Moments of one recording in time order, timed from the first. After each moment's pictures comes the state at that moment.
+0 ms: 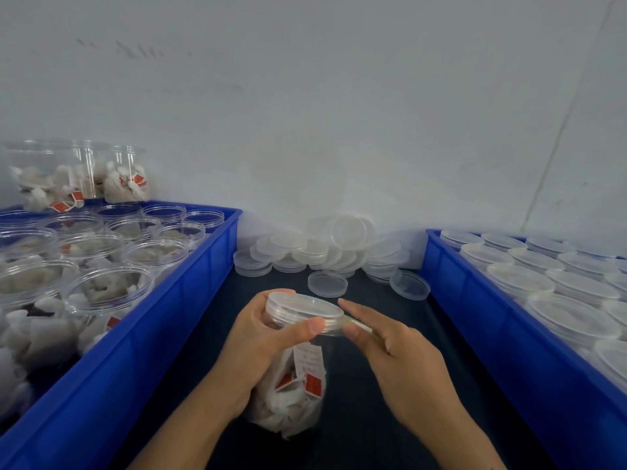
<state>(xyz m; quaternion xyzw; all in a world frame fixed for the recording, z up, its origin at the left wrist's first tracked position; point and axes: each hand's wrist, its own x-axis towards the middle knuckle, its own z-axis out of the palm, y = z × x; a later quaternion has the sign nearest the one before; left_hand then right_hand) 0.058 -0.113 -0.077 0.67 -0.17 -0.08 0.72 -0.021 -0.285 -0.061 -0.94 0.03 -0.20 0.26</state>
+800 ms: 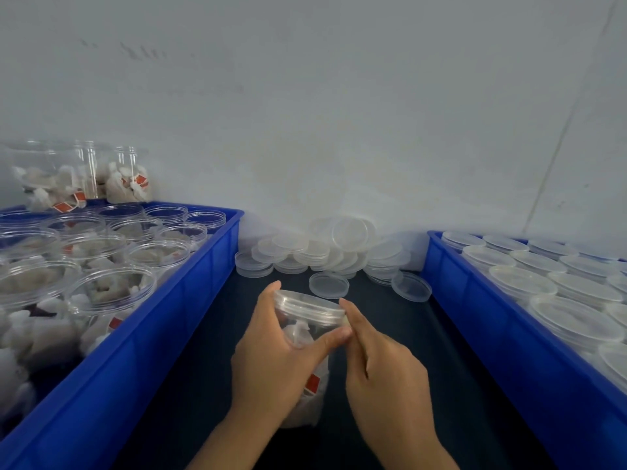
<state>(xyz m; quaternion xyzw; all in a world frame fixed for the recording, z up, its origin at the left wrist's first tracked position) 0.039 -0.135 -0.081 0.82 -0.12 0.10 0.55 -0.022 -0.257 -0.080 -0.93 0.07 -0.28 0.23</state>
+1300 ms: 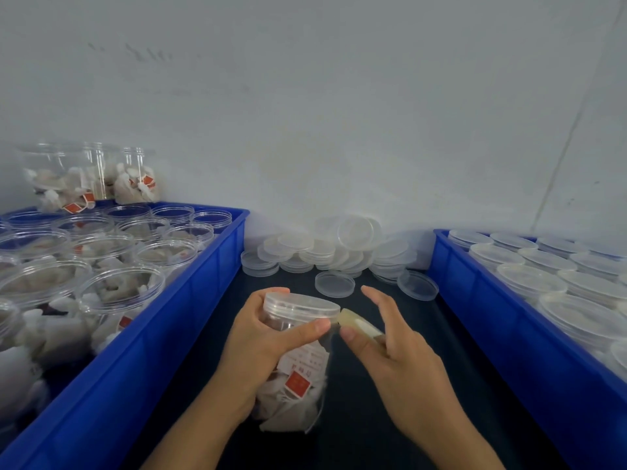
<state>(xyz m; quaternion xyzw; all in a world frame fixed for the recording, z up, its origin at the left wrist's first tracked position) 0.055 -0.108 -0.078 0.69 -0.13 -0.04 0.71 -0.029 -0.266 -0.054 -0.92 0.07 -0.16 0.35</state>
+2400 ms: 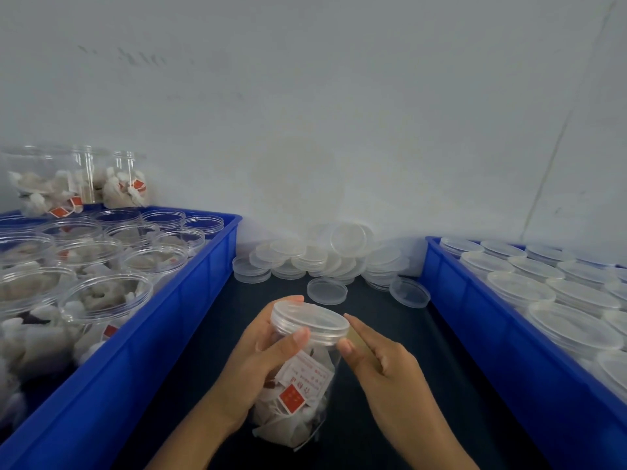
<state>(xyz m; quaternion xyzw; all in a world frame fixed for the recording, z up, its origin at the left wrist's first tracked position) 0.061 -0.109 -0.092 0.62 -0.29 -0.12 0.72 -0.018 -0.272 -0.072 -0.89 0.08 -0.13 0.43</state>
